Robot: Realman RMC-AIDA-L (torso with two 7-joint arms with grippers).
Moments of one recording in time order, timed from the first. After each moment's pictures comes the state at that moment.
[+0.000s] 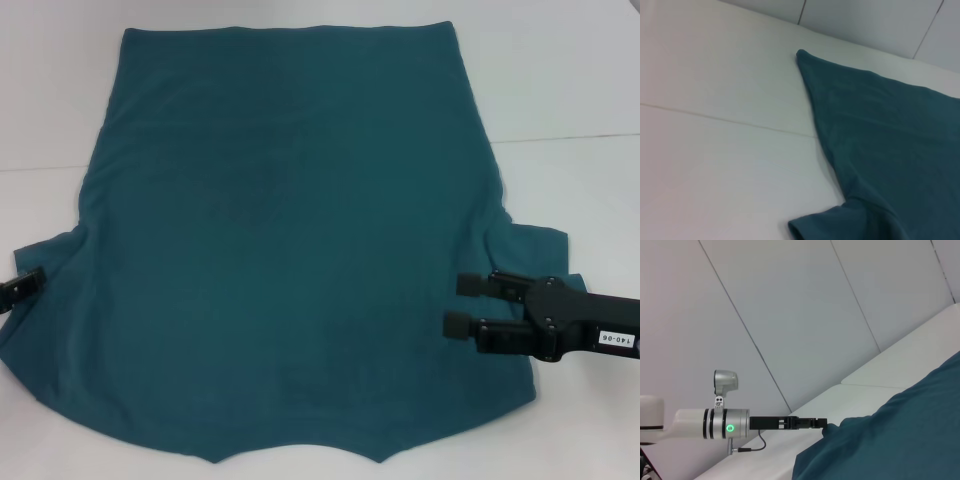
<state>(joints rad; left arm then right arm) -0.48 -2.12 0.41 0.64 2.06 0.88 -1.66 0.49 2.03 -0.48 -0.54 -2.03 -1.73 1.45</state>
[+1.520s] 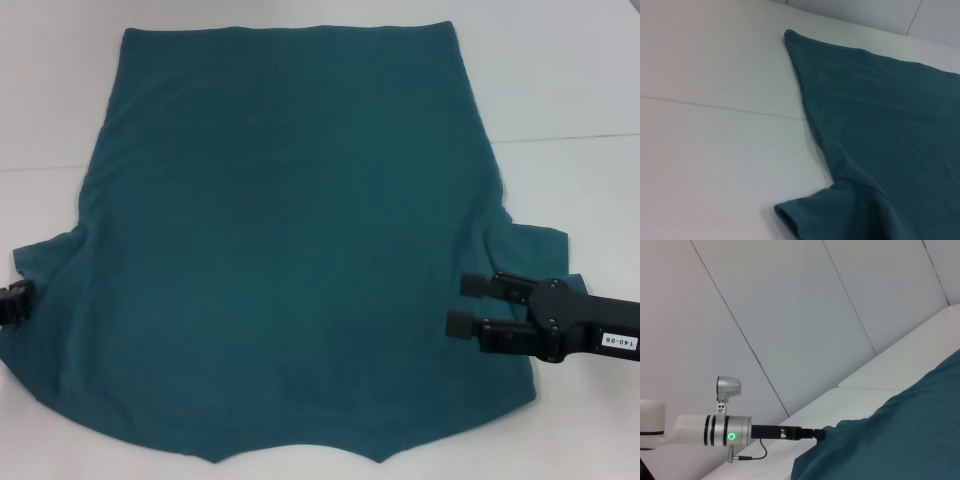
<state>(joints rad) -0.49 -2.12 0.47 0.64 2.09 0.85 -1.67 0.48 2.04 -0.47 -0.54 -2.03 -1.73 1.45</state>
